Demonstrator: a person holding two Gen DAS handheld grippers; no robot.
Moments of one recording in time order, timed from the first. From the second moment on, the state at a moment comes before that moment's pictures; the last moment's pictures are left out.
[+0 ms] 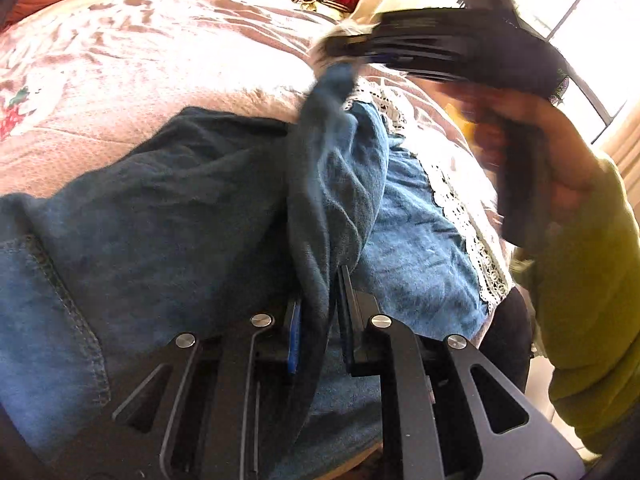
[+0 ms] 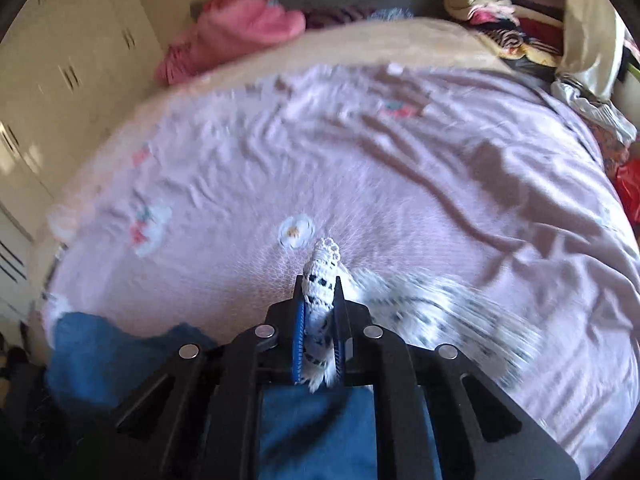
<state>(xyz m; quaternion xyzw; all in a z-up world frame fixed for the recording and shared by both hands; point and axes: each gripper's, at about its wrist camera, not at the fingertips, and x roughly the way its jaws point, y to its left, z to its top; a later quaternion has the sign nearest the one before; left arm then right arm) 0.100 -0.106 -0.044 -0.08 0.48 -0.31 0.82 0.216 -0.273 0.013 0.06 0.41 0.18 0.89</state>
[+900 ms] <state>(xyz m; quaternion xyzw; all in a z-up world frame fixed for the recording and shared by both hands) 0.024 -0.130 -0.039 0.08 0.45 -0.37 0.81 -0.011 -0.409 -0.041 0.24 0.43 0.08 0.87</state>
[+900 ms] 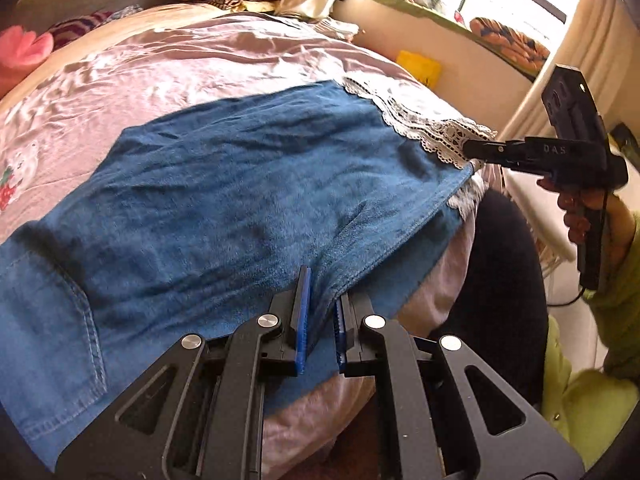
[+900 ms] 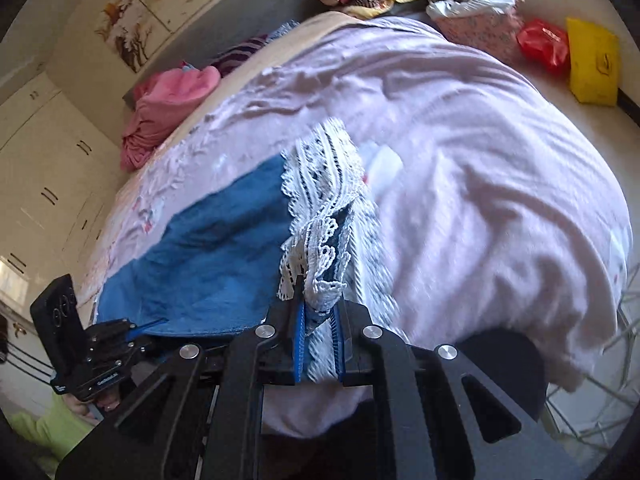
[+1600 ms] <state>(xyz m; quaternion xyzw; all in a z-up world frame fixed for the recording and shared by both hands) 0.016 -0.132 -0.059 0.09 0.46 -0.37 0.80 -0.041 -0.404 -0.021 0.15 0.43 0.02 0.89</state>
